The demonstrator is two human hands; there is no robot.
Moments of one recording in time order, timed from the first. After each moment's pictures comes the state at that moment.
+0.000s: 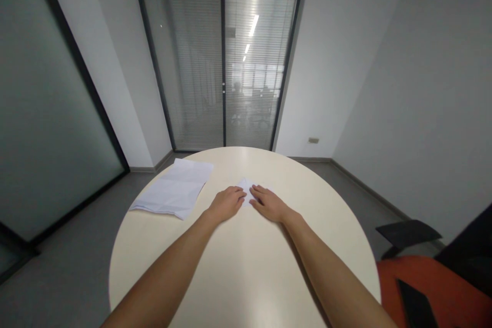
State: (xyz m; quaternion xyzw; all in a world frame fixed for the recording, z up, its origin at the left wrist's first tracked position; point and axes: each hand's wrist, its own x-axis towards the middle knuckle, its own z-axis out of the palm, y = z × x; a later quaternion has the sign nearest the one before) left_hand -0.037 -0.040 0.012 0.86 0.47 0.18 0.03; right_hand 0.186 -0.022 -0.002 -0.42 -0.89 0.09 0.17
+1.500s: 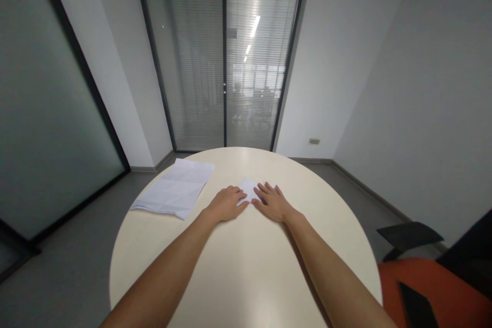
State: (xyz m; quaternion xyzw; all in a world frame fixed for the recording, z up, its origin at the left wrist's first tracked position) left_hand -0.037 -0.045 0.024 0.89 0.44 0.15 0.00; right_hand 0.193 -0.030 0.007 -0.52 -0.84 0.09 0.10
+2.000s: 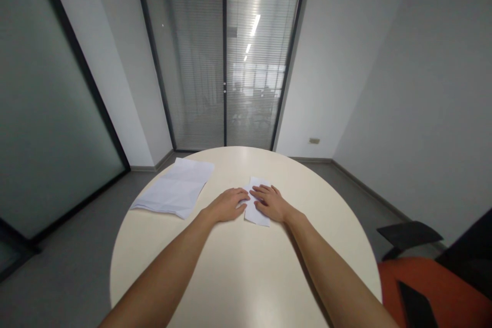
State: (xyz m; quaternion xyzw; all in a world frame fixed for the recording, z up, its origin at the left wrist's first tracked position) left_hand -0.041 -0.038 0.013 0.91 0.34 0.22 0.04; right_hand 0.196 -0.023 0.003 -0.44 -0.88 0.06 0.14
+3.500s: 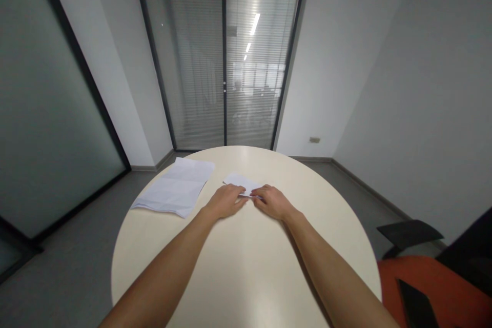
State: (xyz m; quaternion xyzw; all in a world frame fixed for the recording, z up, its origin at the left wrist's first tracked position) left_hand -0.041 -0.040 0.020 0.87 0.45 0.20 0.01; right_hand 0.186 -0.032 0.021 -0.42 -0.89 0.04 0.19
